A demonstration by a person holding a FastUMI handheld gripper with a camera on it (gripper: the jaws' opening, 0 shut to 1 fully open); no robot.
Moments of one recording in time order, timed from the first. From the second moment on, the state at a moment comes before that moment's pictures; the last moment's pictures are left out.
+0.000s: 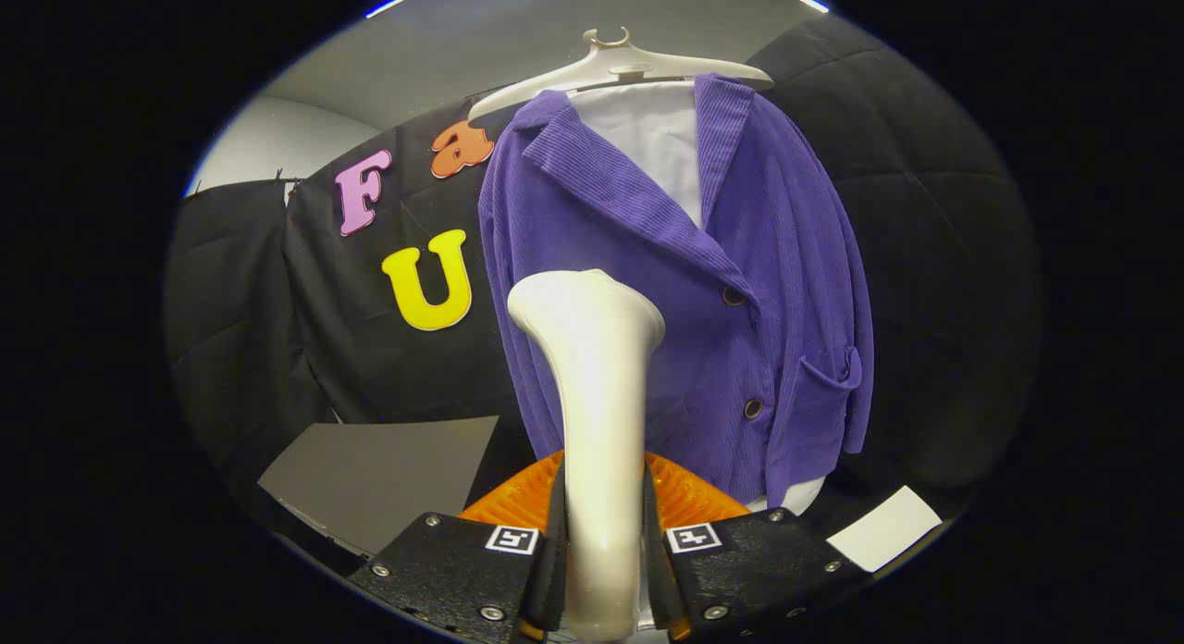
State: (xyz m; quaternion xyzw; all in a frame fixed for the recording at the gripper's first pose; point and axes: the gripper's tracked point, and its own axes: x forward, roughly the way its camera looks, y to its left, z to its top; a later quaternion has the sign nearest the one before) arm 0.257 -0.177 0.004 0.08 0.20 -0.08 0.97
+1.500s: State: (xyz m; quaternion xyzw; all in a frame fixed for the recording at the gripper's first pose) arm 0.176 -0.183 -0.252 0.10 0.40 -0.13 0.90
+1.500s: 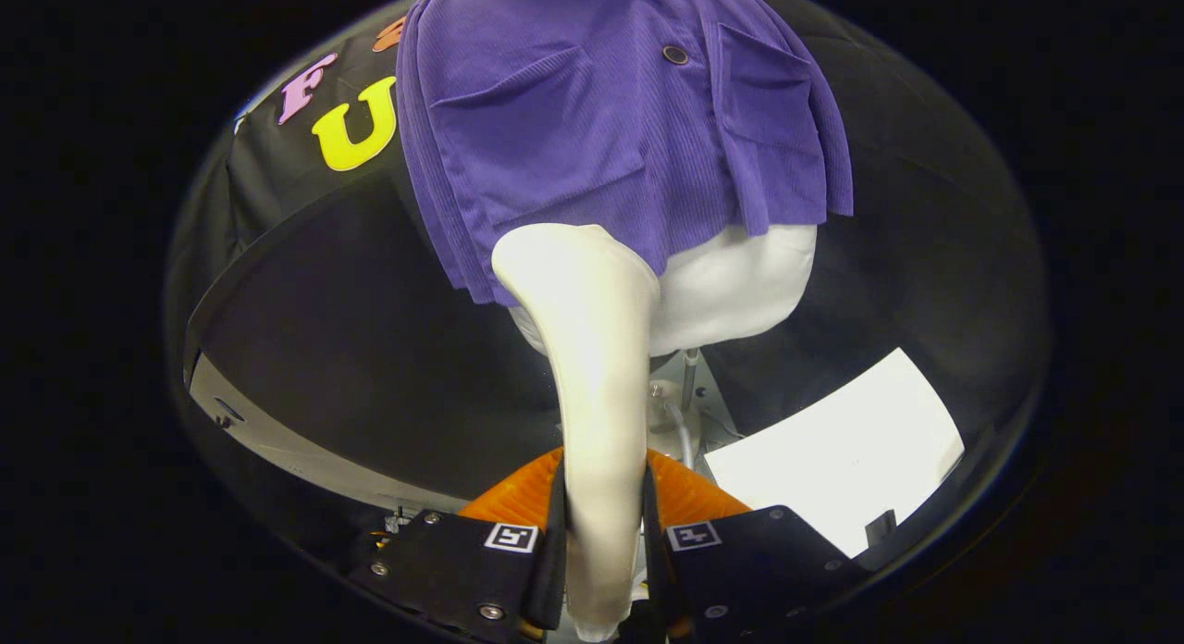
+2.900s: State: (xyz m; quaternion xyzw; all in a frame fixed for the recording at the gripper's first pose) arm 0.176 -0.244 0.134 0.09 0.05 -0.10 0.99
